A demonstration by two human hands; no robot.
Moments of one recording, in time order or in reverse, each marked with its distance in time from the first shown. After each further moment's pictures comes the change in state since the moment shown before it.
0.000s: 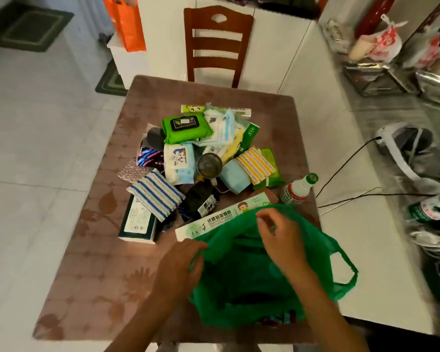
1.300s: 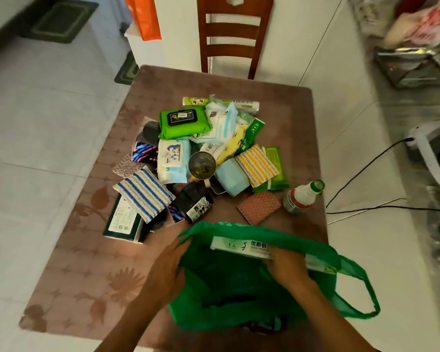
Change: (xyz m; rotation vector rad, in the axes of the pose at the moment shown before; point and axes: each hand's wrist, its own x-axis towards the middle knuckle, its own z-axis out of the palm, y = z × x) left_hand 0.025 -0.005 0.047 -0.037 -0.050 -0.041; right_hand 0.031 0.146 0.015 -0.658 -0.496 -0.020
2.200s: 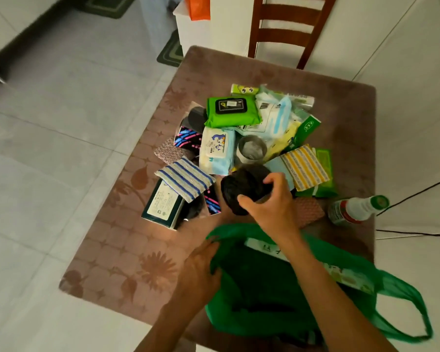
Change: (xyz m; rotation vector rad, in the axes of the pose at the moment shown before) left_hand -0.014 0.005 -0.002 -0.055 0.101 -0.280; right_hand 0.066 -0.148 -0.076 0.712 0.311 -0.101
